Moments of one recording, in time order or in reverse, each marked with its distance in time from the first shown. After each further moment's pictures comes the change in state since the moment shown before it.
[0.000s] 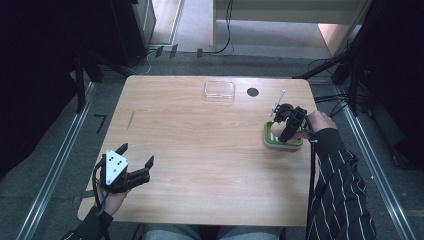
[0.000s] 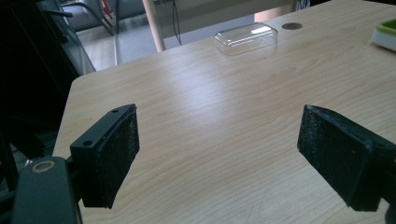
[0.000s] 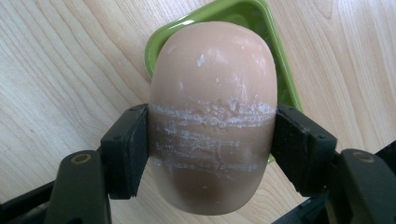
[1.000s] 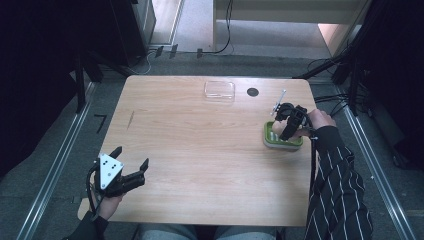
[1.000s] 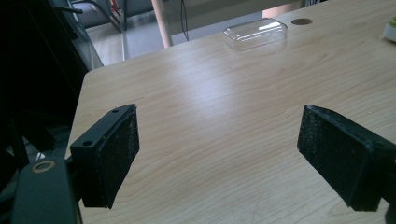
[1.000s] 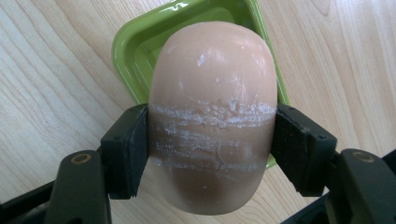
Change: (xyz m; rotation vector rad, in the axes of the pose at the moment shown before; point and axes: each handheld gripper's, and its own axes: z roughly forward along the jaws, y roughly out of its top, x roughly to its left) left arm 0.006 -0.006 -0.013 0.008 0.039 -0.007; right arm -0.016 0.000 0.018 0.006 0.000 -0.021
